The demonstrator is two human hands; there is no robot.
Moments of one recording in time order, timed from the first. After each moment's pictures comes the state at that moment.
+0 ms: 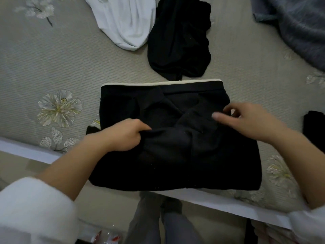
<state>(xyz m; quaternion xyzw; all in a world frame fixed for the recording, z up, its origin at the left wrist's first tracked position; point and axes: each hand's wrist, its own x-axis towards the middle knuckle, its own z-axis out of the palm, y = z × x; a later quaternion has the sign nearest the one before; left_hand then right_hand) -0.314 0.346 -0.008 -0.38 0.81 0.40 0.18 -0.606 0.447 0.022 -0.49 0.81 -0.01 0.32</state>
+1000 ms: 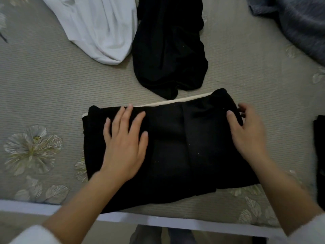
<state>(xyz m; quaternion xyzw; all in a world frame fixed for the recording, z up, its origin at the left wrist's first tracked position) -0.338 0.299 -0.079 -0.47 0.86 0.19 -0.05 -0.612 0.403 -0.071 -0.29 0.91 -0.23 0.18</state>
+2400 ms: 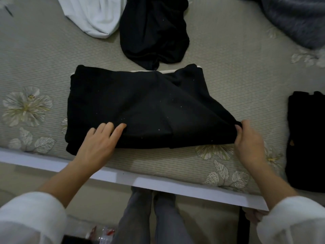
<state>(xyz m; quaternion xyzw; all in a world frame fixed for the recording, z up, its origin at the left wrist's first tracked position) -0.292 0.399 -0.092 -0.34 0.94 -0.01 0.07 -0.657 0.572 -0.104 -0.40 0.89 -0.16 0.12</state>
